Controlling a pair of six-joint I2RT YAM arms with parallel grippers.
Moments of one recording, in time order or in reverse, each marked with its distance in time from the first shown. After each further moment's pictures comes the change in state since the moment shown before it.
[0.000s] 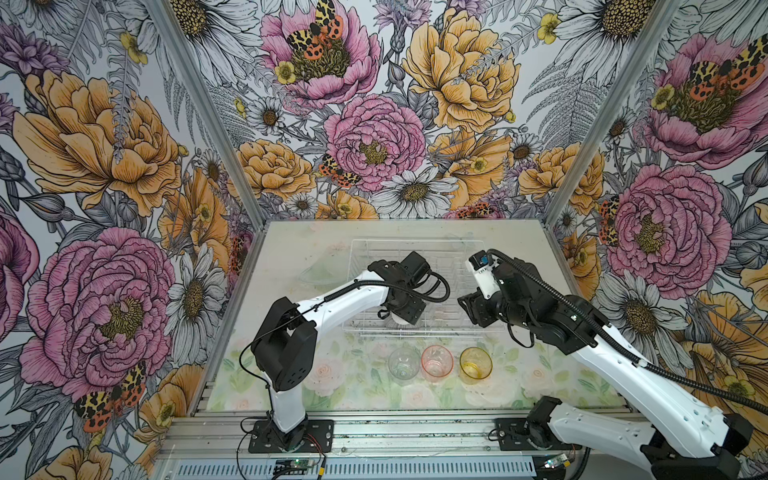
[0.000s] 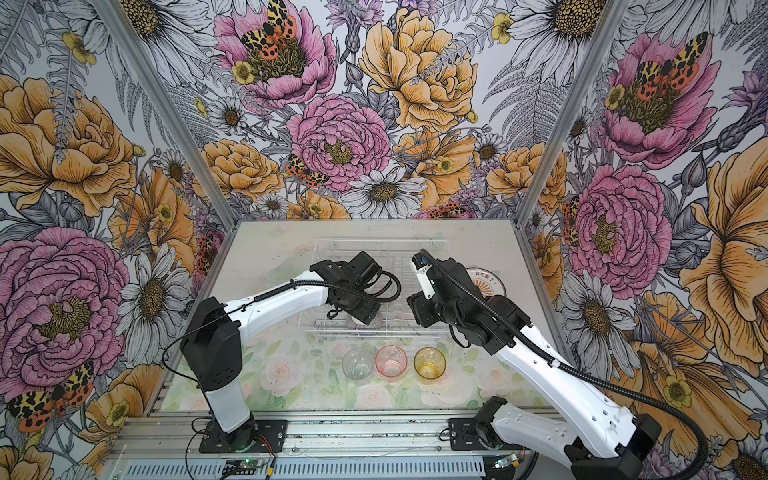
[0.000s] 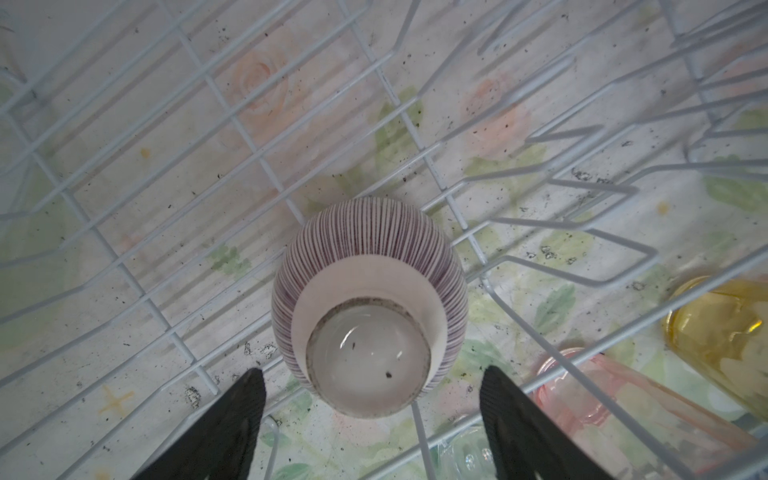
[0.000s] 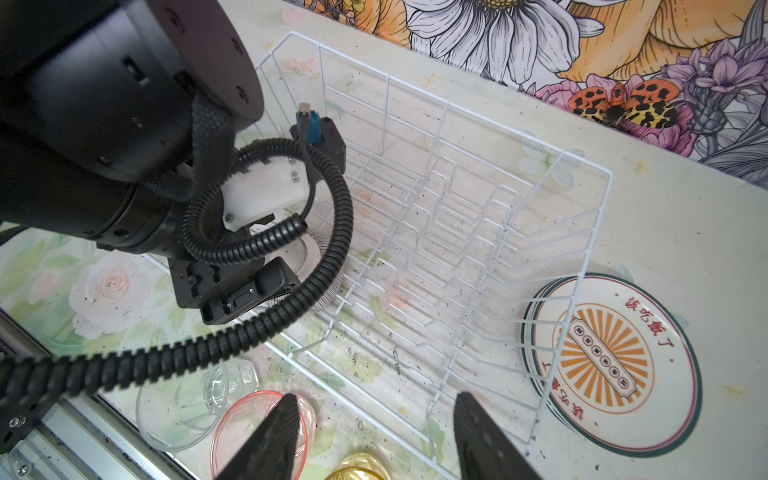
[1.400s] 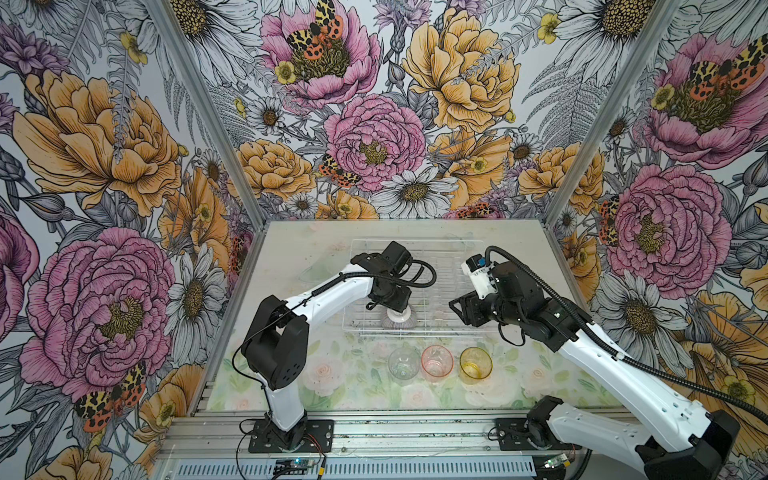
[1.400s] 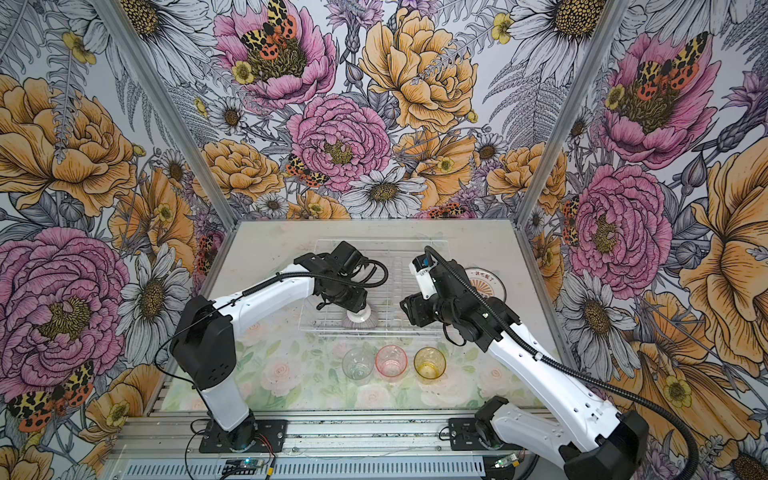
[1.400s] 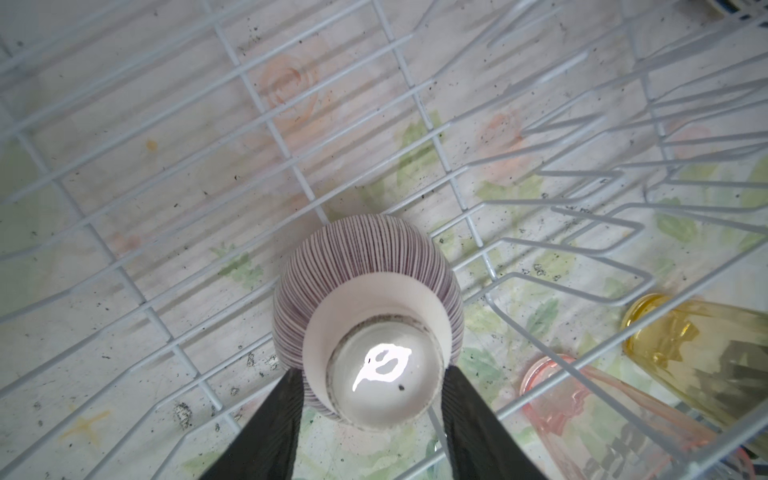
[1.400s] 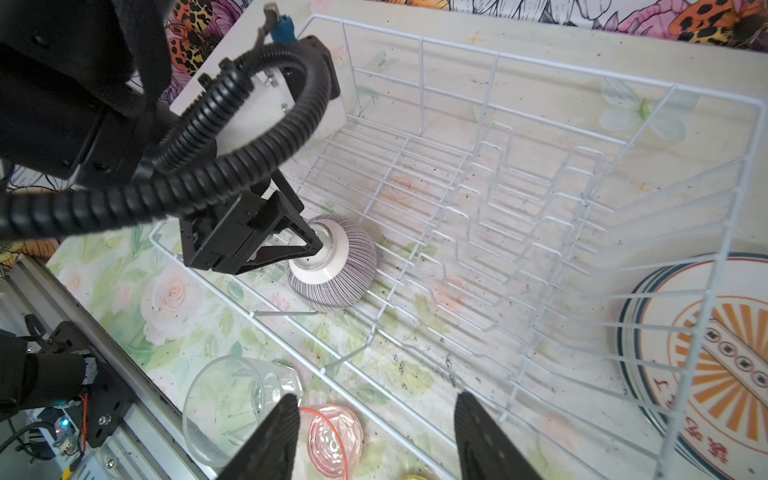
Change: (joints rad) left arm 0.128 -0.040 -0.047 0.060 0.163 0.005; right arm -0.097 0.031 -0.152 0.175 -0.246 0.083
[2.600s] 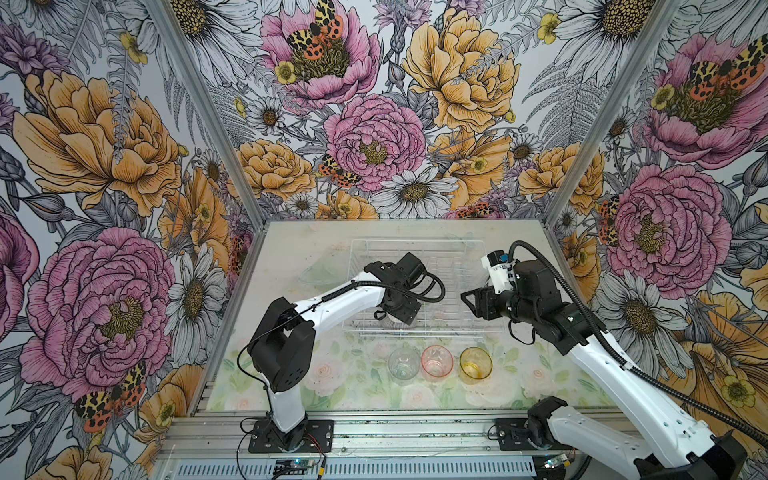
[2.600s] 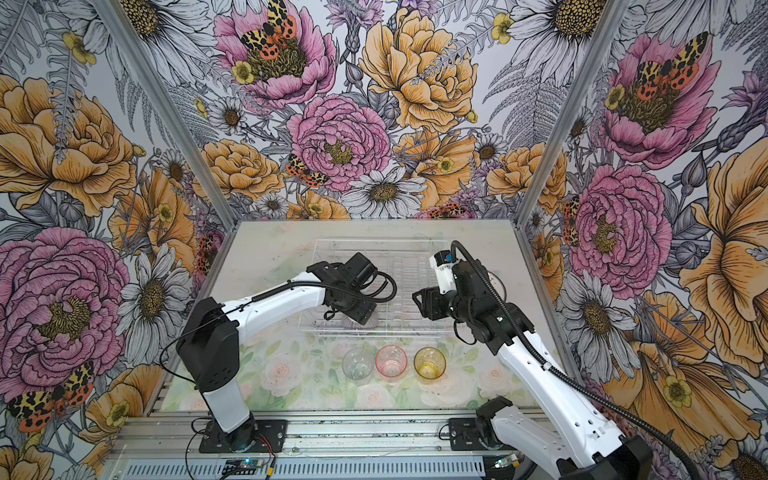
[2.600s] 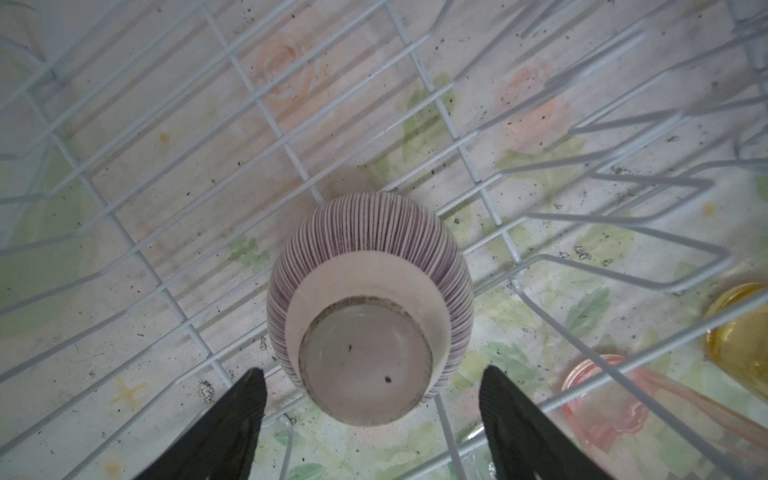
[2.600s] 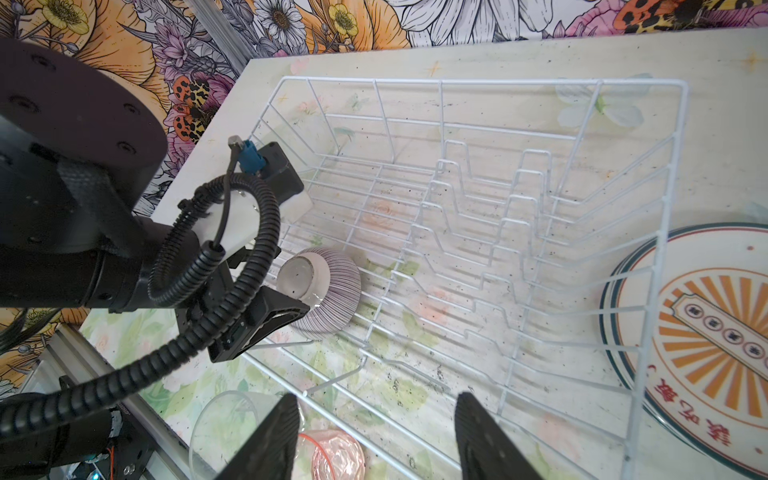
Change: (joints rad) left arm -0.110 0.021 -0.005 -0.036 -0.180 0.000; right arm -0.171 -0.083 -0.066 0.061 -0.093 0.045
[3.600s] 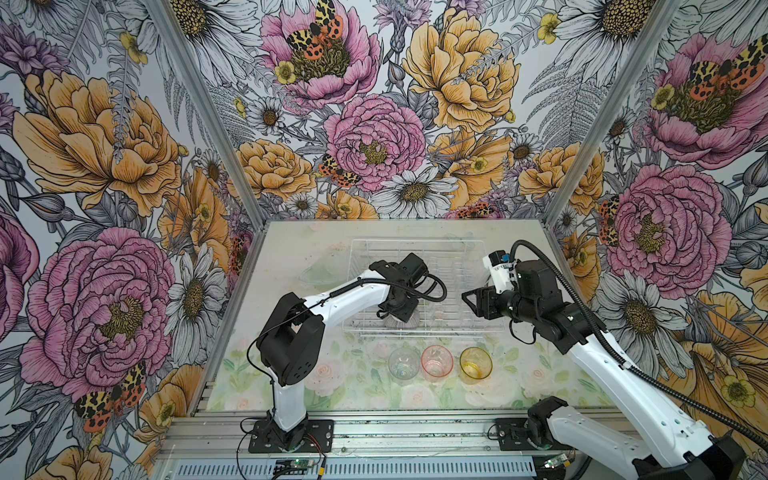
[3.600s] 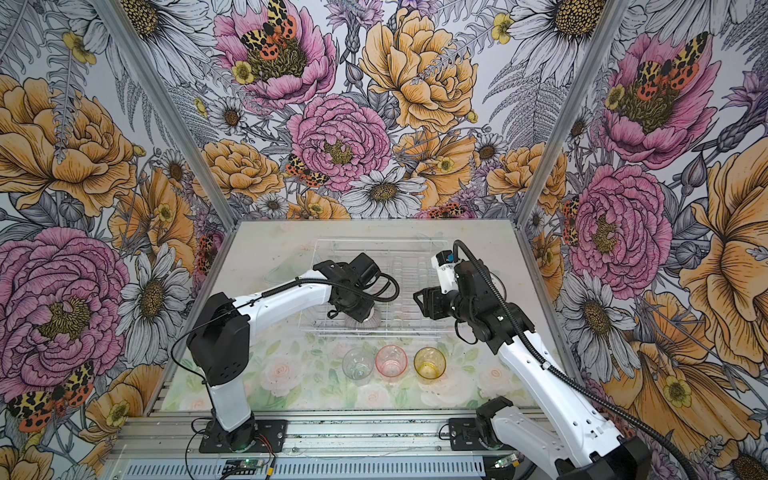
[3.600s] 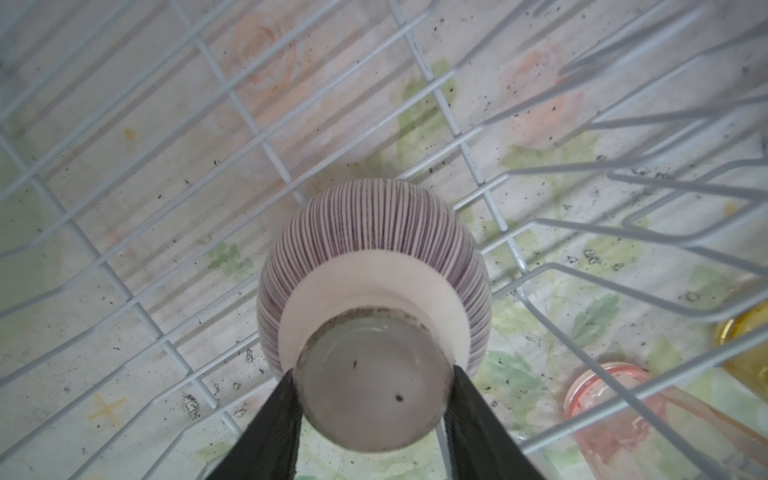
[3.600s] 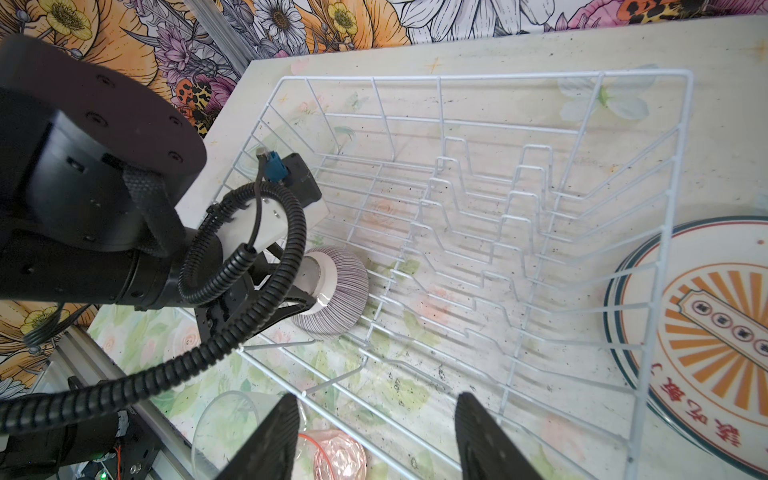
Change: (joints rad) left arm 0.012 0.058 0.034 -0.015 0.024 0.010; right arm -0.024 0.002 -0.012 0.010 -0.035 0.000
